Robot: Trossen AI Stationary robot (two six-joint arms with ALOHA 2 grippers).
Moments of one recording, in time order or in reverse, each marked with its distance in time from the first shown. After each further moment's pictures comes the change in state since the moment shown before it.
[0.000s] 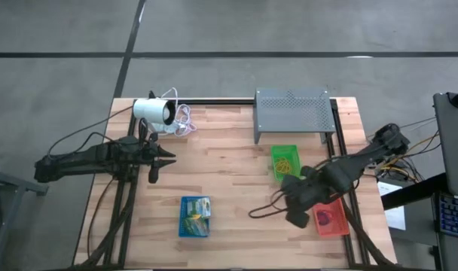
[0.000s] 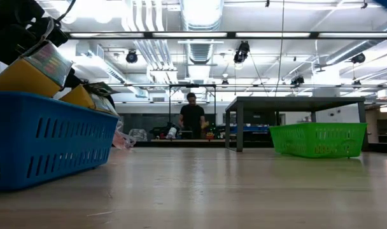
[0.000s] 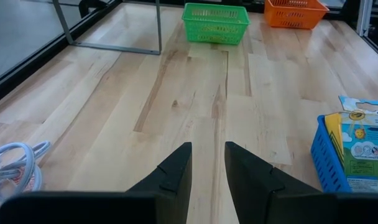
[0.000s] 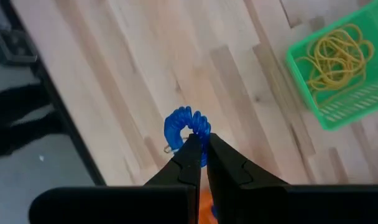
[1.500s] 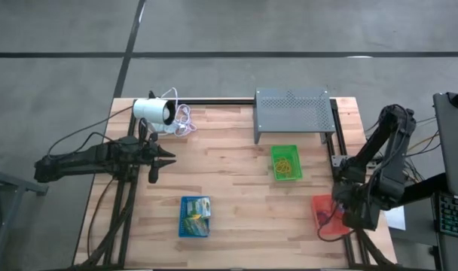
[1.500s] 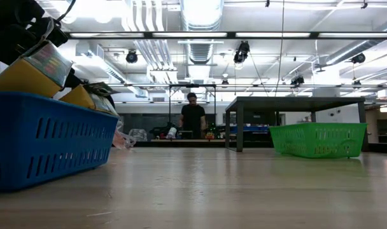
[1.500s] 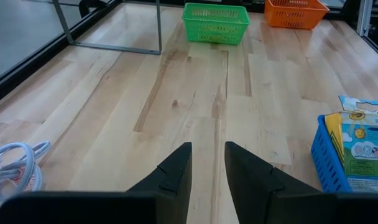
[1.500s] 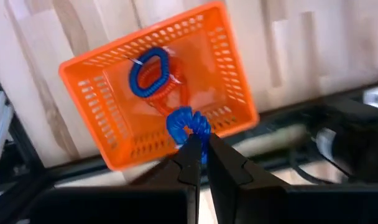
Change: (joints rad) left arm 0.000 0.000 0.000 0.000 0.000 0.000; right arm 0.597 -0.425 -0.547 -0.065 -0.033 0.427
